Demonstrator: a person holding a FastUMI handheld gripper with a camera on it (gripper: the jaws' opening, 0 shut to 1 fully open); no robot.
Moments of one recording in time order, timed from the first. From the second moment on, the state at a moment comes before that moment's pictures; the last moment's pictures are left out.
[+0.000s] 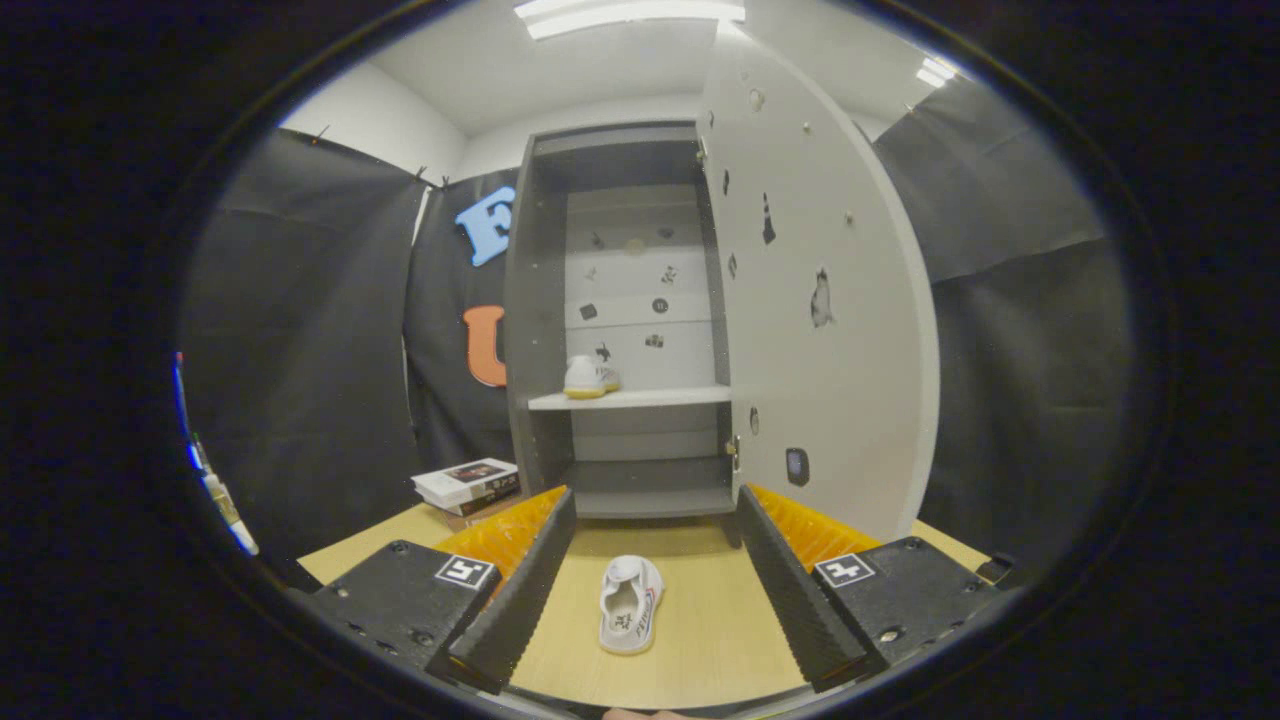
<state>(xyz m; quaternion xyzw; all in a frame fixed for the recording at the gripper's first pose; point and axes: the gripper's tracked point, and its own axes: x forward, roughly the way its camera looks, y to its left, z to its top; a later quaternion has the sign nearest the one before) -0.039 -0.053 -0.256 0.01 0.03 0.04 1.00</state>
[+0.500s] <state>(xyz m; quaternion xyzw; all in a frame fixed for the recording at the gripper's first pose) 0.049 0.019 -0.422 -0.02 0.16 0.11 0.98</state>
